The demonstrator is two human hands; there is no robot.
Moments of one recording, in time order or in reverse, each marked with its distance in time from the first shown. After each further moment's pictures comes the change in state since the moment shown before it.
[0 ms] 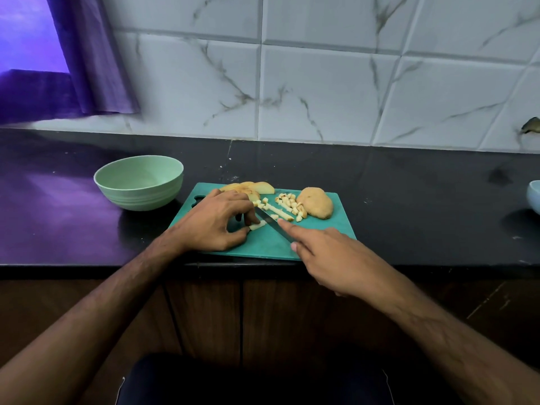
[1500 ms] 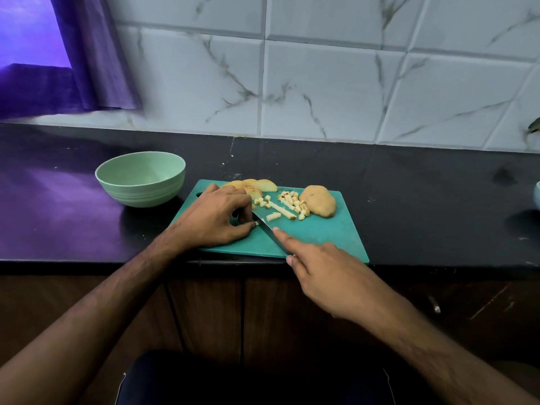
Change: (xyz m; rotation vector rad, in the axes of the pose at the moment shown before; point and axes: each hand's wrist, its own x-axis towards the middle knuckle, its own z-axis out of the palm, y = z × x) left_hand 0.001 -0.002 0.004 0.044 0.070 -0.051; right_hand -0.010 -0.008 0.024 0.001 0.038 -0.011
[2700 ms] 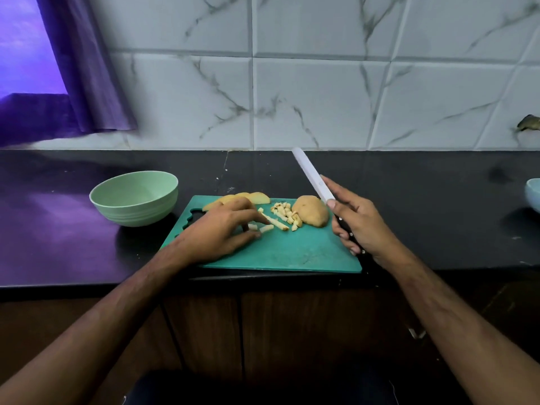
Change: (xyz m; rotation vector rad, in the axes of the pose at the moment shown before) left_hand 0.015 0.005 0.005 -0.062 -0.075 0.053; right_hand 0.049 0.101 -0.024 1.016 0.339 -0.020
